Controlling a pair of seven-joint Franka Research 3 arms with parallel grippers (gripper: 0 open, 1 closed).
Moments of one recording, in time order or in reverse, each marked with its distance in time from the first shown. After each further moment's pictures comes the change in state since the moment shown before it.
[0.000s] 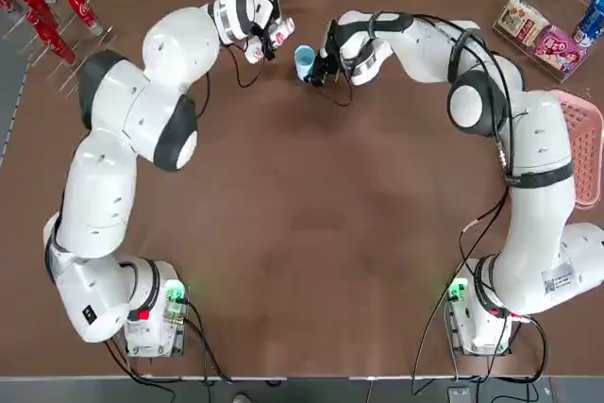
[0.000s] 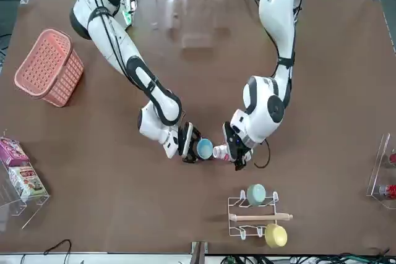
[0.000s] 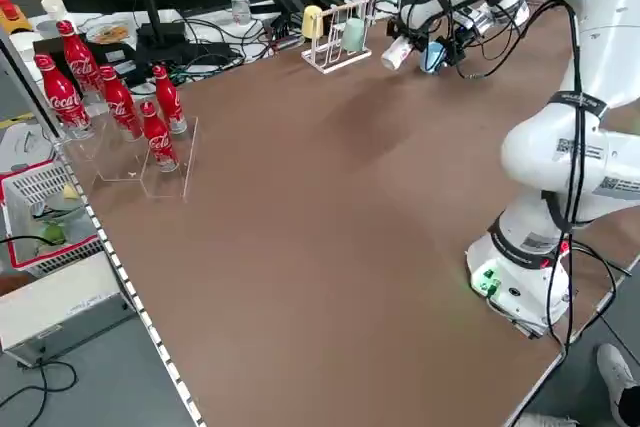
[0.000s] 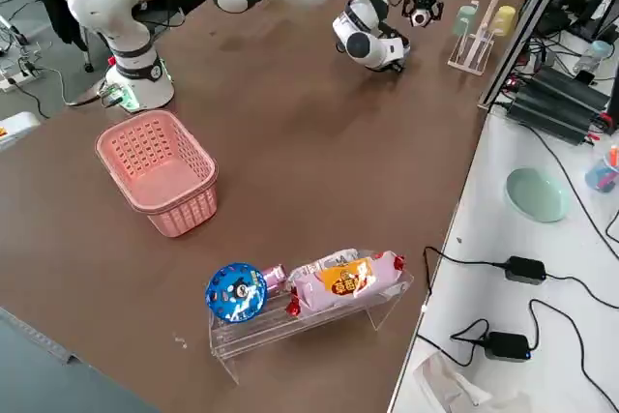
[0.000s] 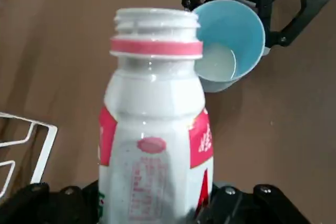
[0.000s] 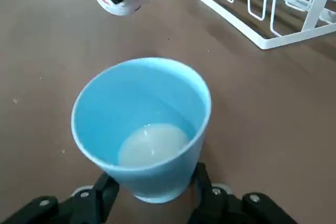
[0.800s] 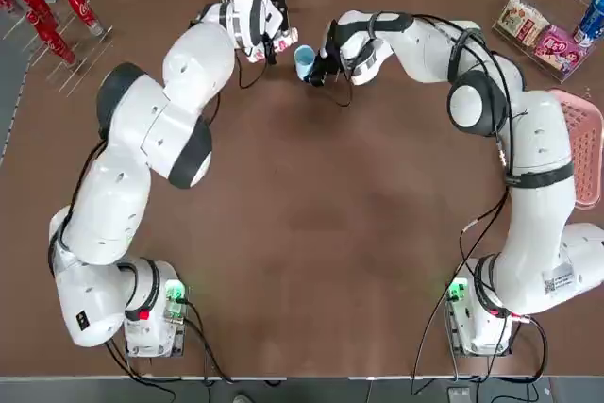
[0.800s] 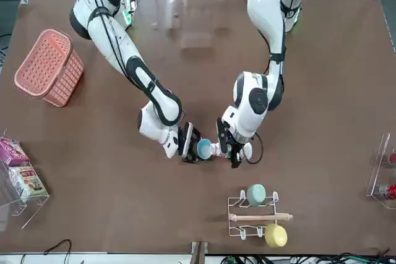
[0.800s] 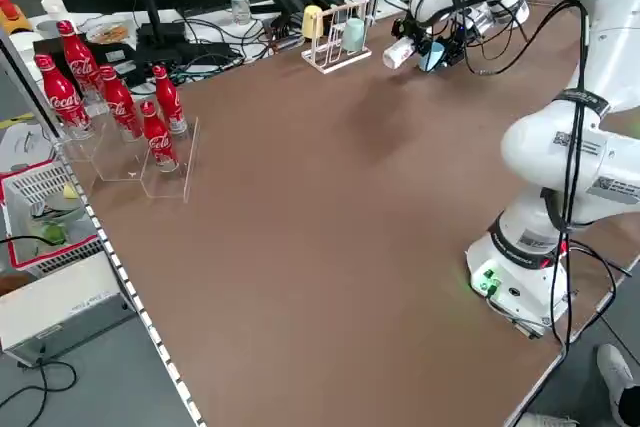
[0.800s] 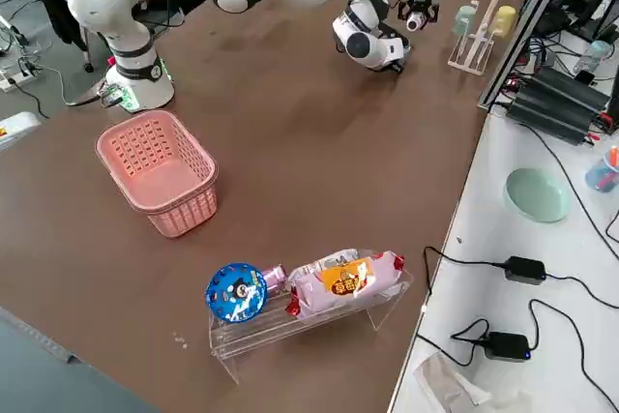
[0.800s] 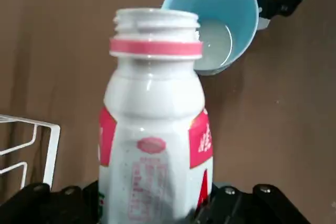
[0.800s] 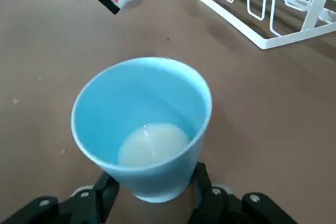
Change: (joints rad) left arm -0.133 0.049 0.122 0.008 0.089 0.000 -0.023; right arm 0.000 0.000 0.000 0.000 0.002 0.000 0.000
